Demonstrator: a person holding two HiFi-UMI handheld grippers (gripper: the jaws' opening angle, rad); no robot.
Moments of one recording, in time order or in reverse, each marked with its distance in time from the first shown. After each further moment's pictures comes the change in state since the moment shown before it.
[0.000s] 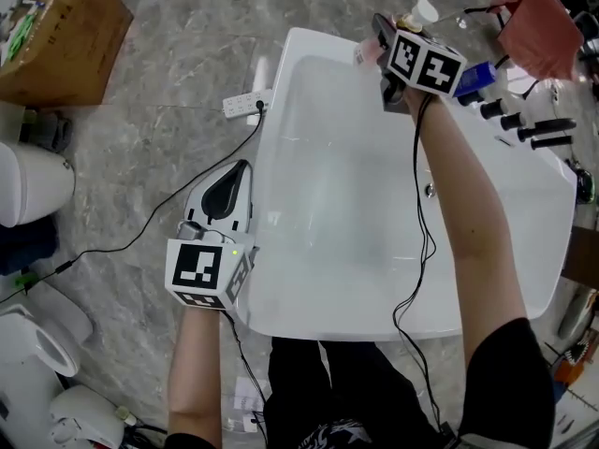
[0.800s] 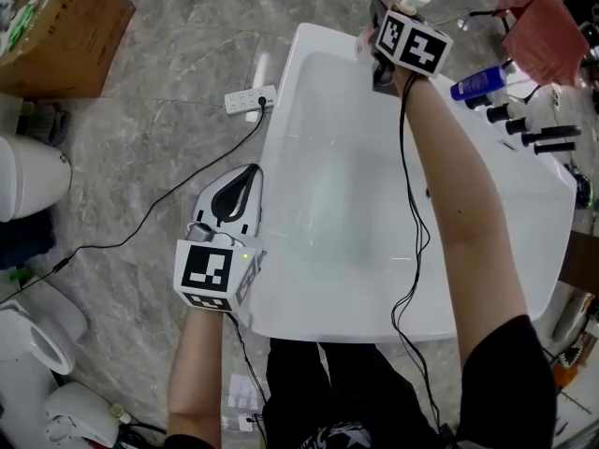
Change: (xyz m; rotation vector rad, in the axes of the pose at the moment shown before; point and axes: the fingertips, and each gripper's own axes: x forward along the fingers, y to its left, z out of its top) left arm 0.004 0.000 -0.023 -0.009 0.019 -0.029; right arm 0.040 0.009 0.003 -0.005 -0.029 -0.110
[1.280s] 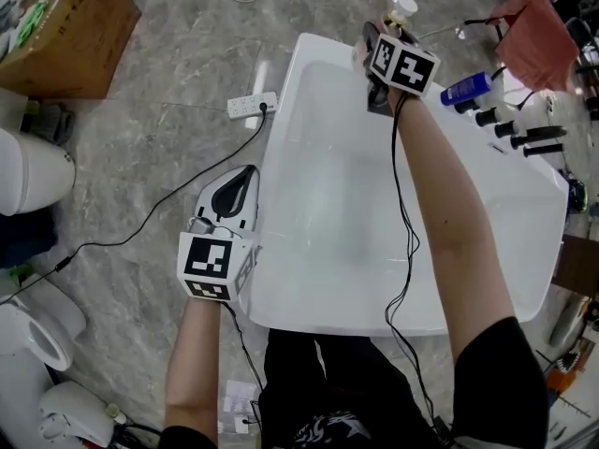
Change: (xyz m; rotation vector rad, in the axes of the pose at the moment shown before) left arm -0.023 0.002 0.008 0.023 0.014 0.017; right arm -0.033 0.008 -0.008 0.002 0.054 -0.004
